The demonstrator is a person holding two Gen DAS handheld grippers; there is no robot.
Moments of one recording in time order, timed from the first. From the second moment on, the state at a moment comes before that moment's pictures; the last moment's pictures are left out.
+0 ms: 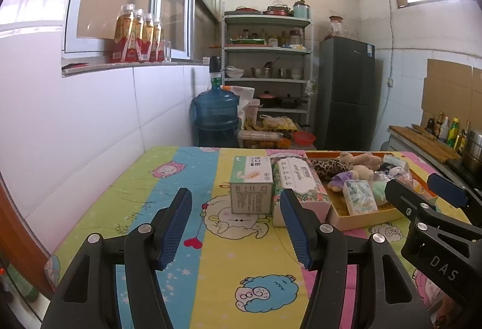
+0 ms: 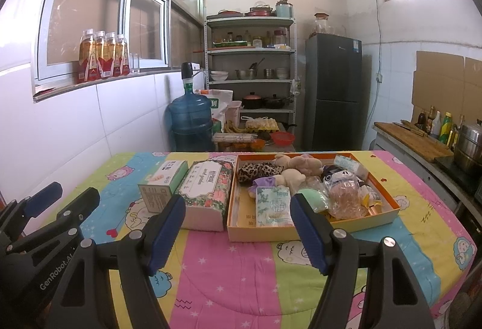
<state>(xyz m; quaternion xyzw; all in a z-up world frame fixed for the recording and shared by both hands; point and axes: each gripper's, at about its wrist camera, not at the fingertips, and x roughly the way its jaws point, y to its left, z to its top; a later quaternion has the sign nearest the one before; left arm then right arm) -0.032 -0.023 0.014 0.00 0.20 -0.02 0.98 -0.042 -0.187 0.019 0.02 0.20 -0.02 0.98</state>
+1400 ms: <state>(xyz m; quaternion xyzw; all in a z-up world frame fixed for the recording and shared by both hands) -0.029 -0.029 0.010 0.00 0.21 -0.02 0.98 -0.041 -0.185 0.017 0.03 0.20 -0.02 0.98</state>
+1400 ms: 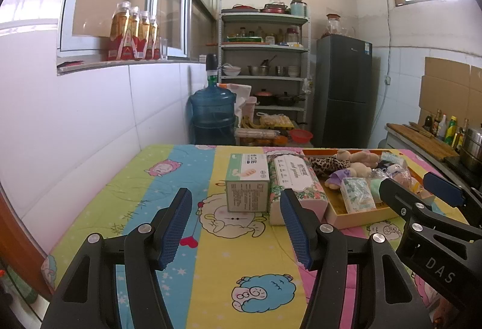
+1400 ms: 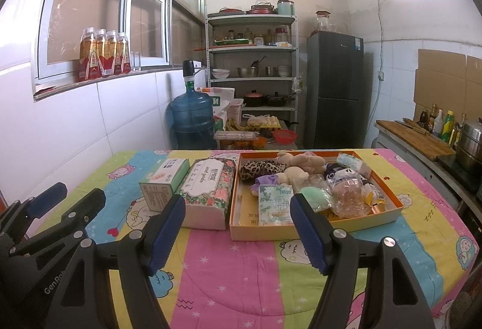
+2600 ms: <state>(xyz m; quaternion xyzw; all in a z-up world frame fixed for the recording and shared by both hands) -0.029 -0.030 0.010 0.00 0.21 -0.02 0.98 -0.039 -0.181 0.014 0.03 0.21 -0.02 0.98</state>
